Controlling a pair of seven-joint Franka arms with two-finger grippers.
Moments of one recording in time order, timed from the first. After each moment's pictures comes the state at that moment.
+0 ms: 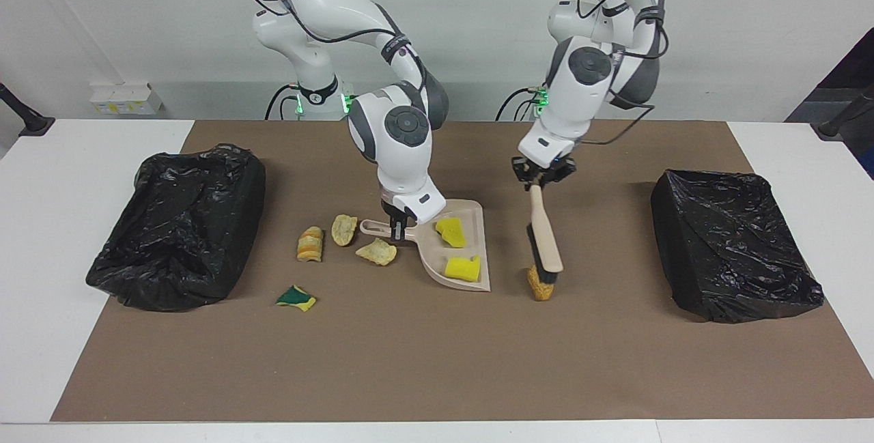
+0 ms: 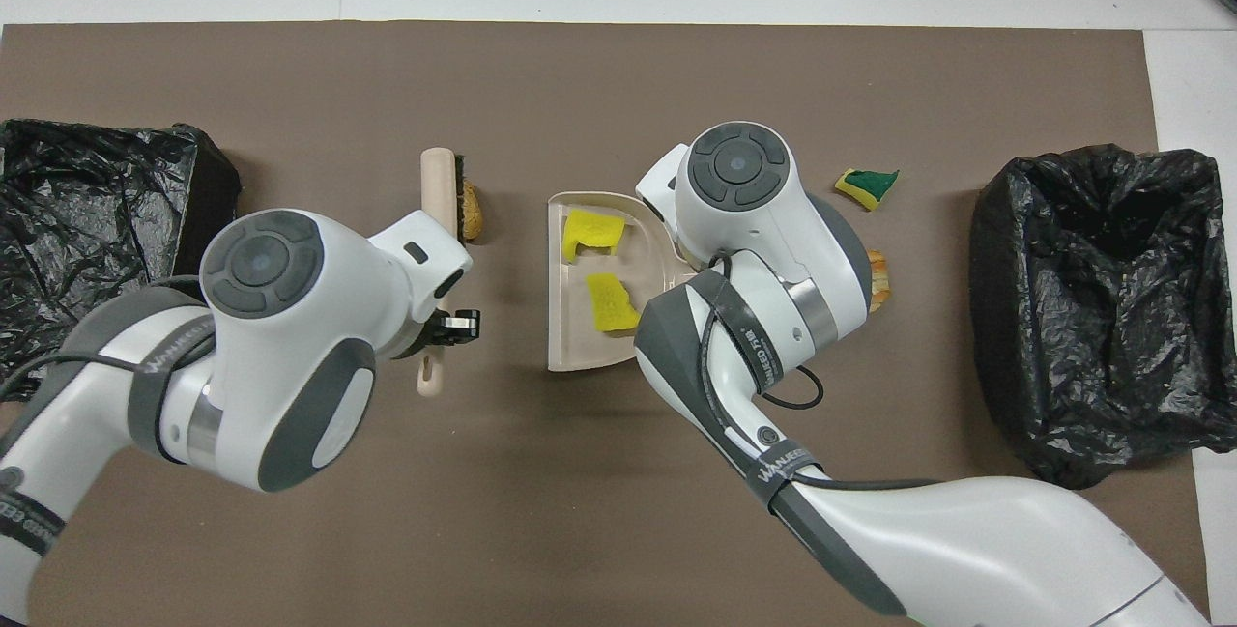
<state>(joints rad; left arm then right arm) -0.37 0.03 -0.04 -2.04 -0.04 2.05 -0.31 0.40 0.44 0.07 -1.61 -0.12 1.96 -1.03</state>
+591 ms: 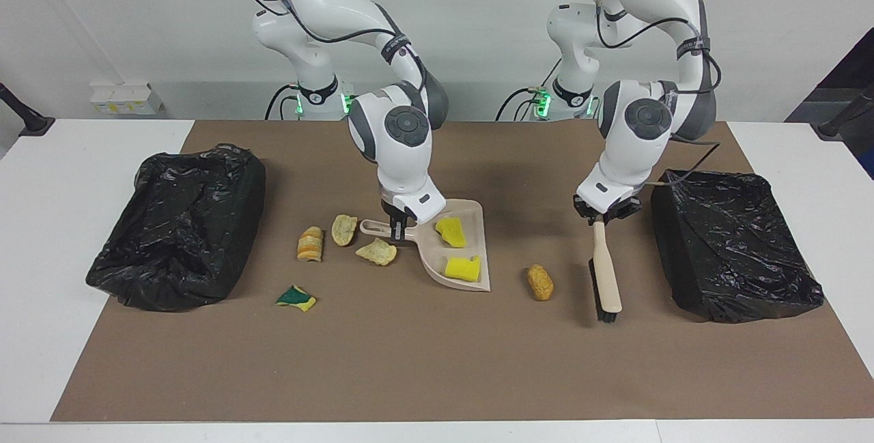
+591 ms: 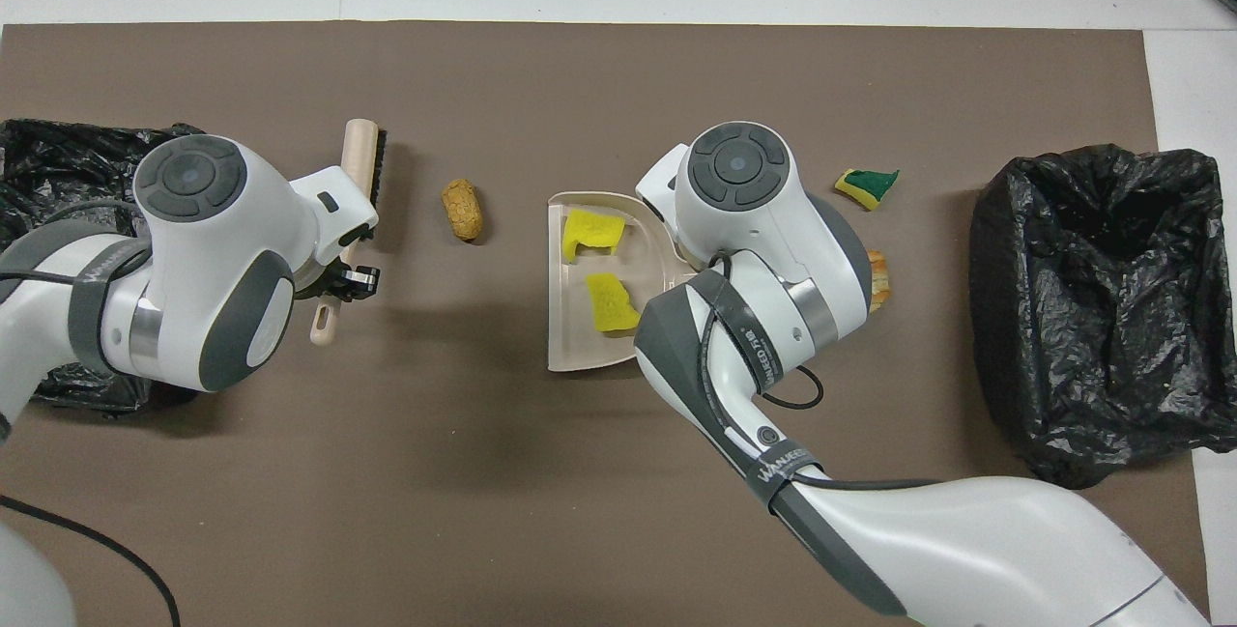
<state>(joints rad) -0.22 0.19 -0.05 -1.97 0.11 2.06 -0.12 0.40 0.44 0.07 -1.61 -0.12 1.96 -1.03</state>
